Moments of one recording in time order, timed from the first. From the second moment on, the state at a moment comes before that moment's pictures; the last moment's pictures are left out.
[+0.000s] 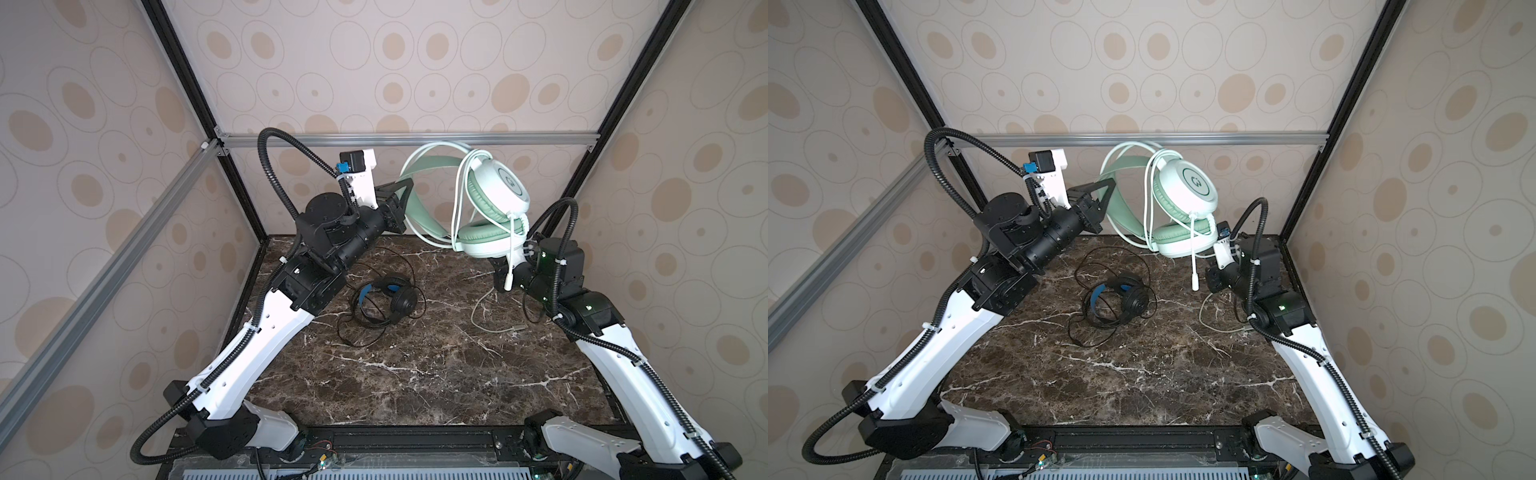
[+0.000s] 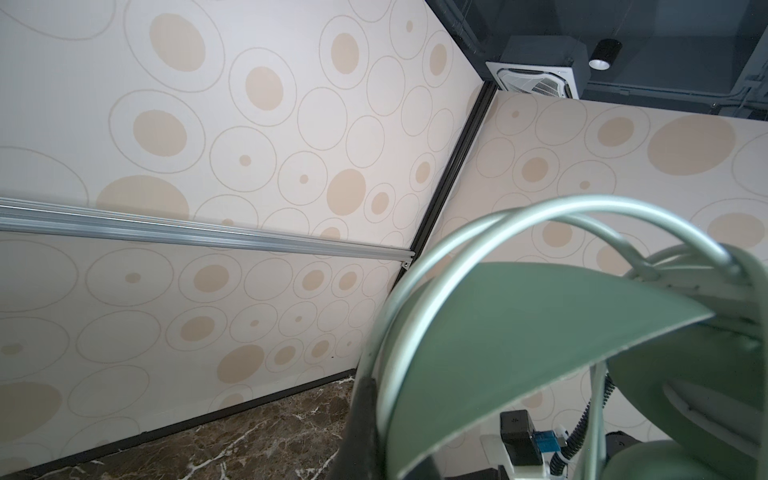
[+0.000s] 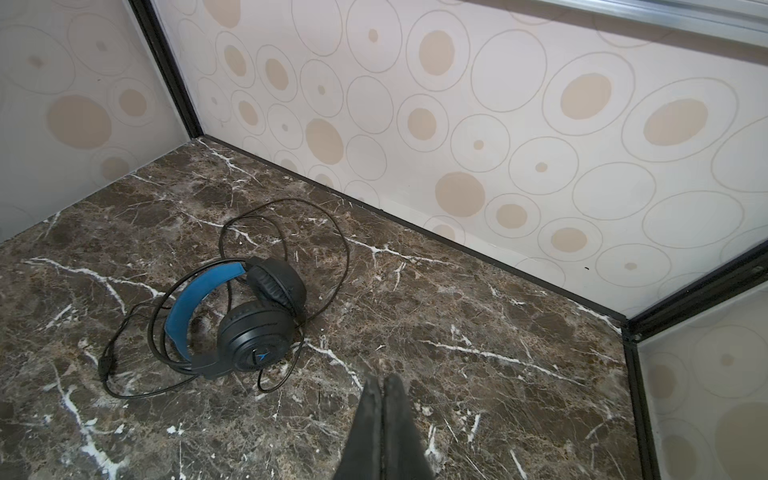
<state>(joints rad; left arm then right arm) -0.71 1.41 1.76 -0.14 -0.05 -0.44 0.32 1.07 1.24 -0.53 -0.08 -0.14</state>
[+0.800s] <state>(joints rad) -0.70 1.44 1.69 -0.09 -0.23 -0.65 0.48 1.00 1.00 -0.43 -0.02 -0.08</state>
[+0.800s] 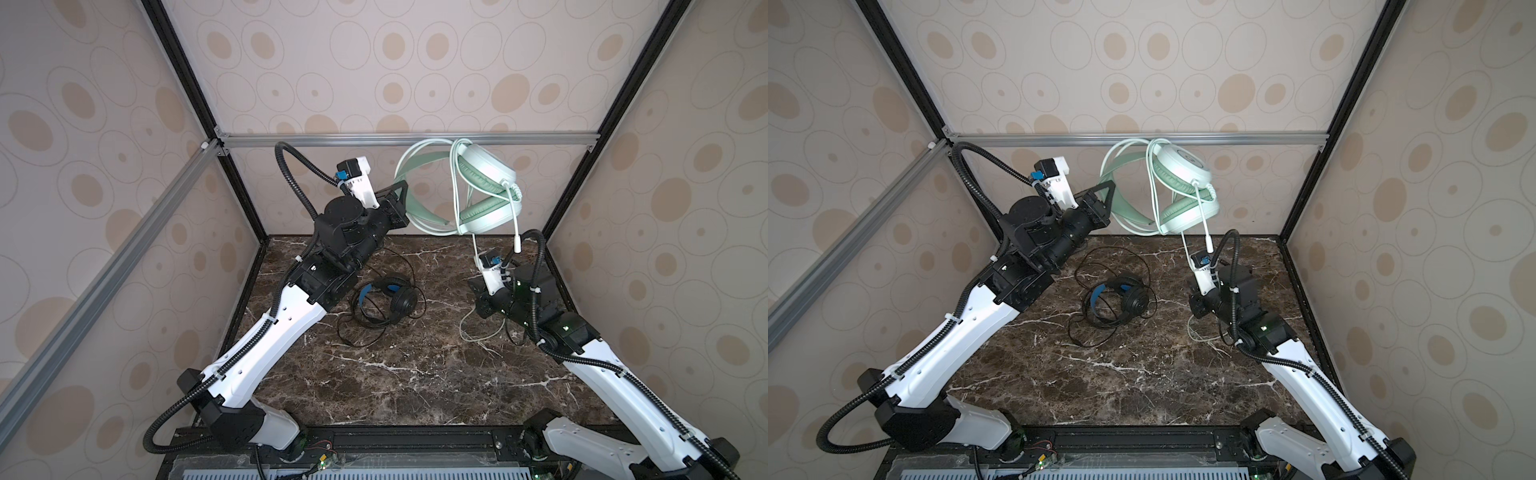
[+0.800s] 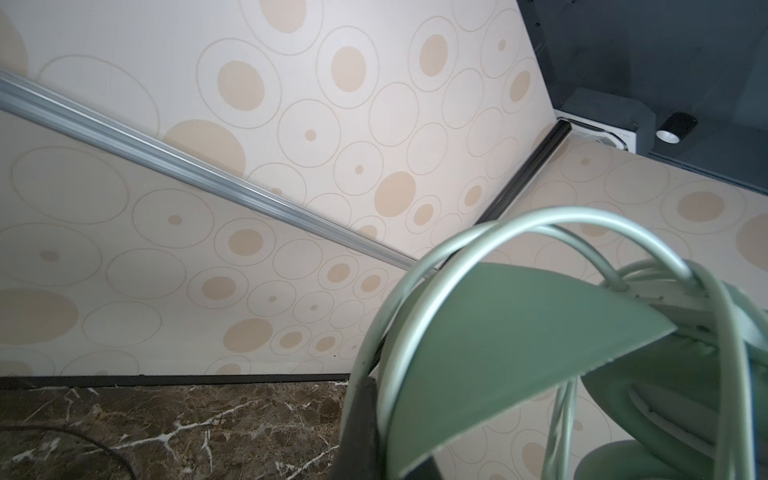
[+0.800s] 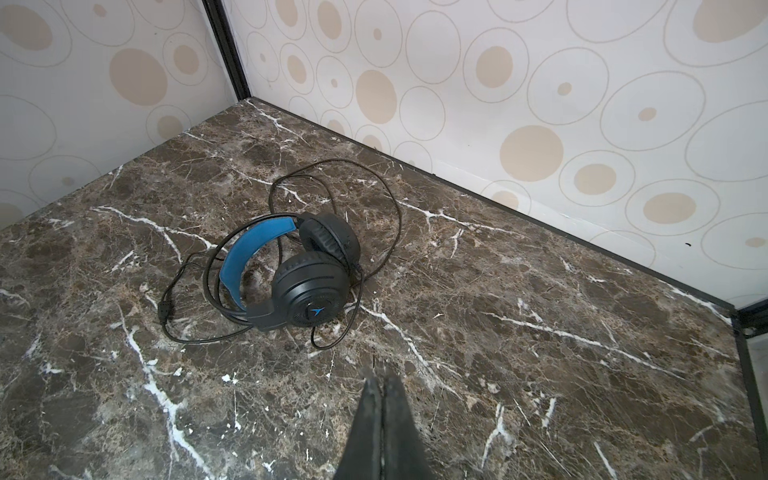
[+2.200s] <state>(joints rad) -0.77 1.59 1.64 -0.25 -0.70 -0.57 0.88 1.19 1.47 -0.81 0.36 -0.19</state>
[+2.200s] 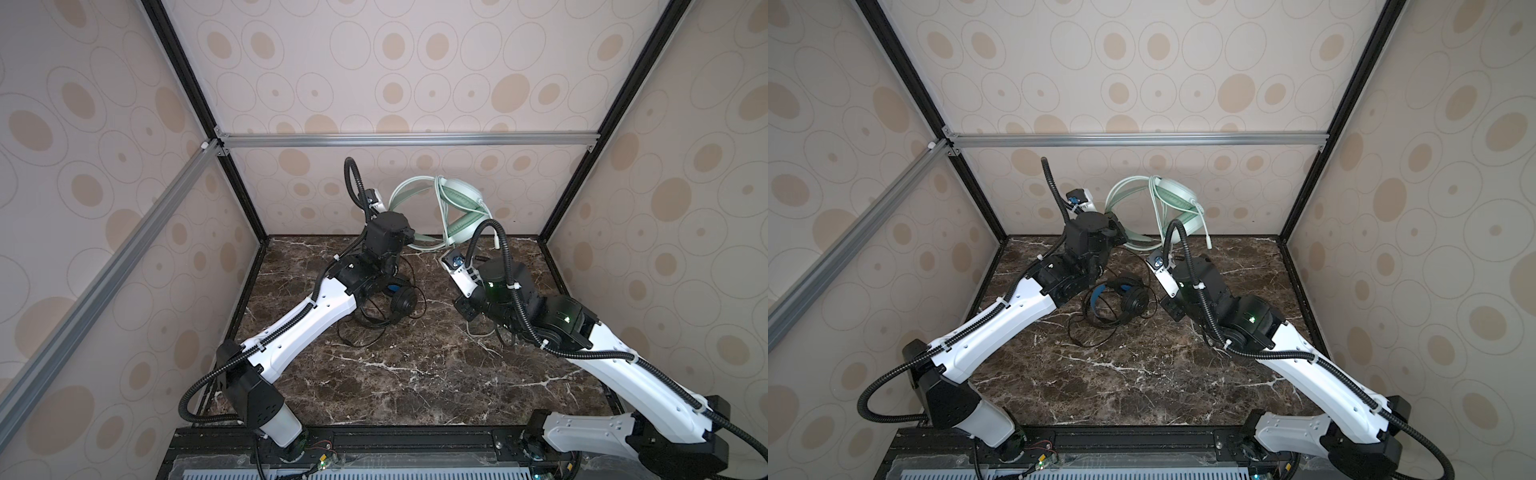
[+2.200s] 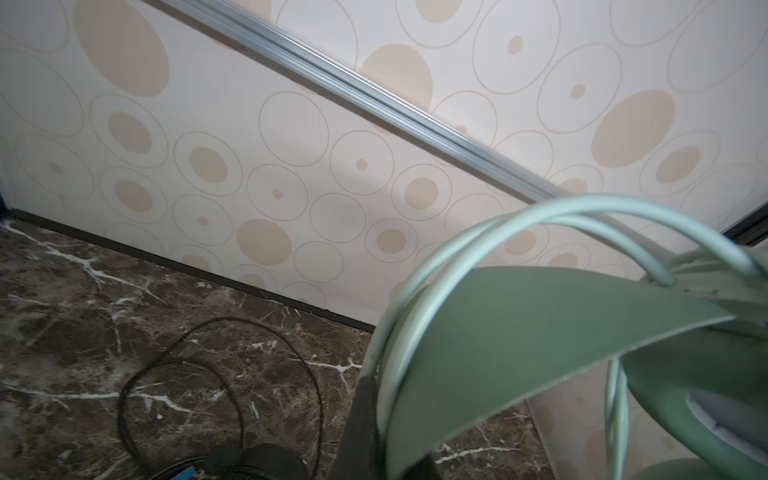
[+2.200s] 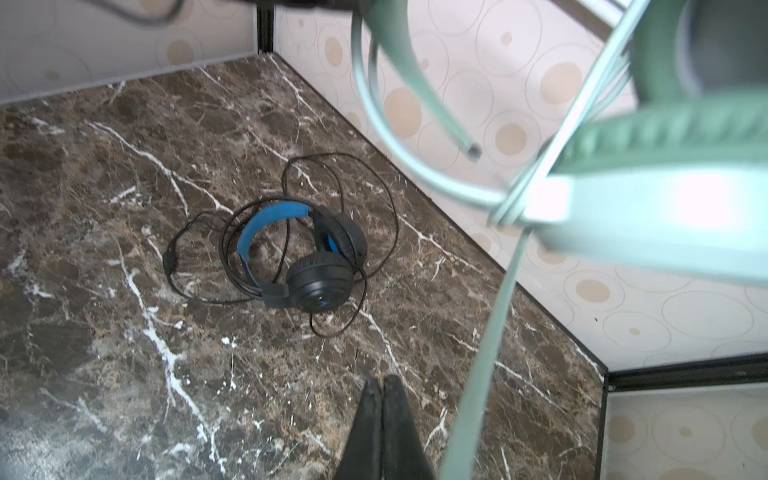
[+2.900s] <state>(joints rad) -0.85 1.50 1.44 -0.04 -0.97 0.04 0.84 1.40 1.85 -1.24 0.21 -0.15</state>
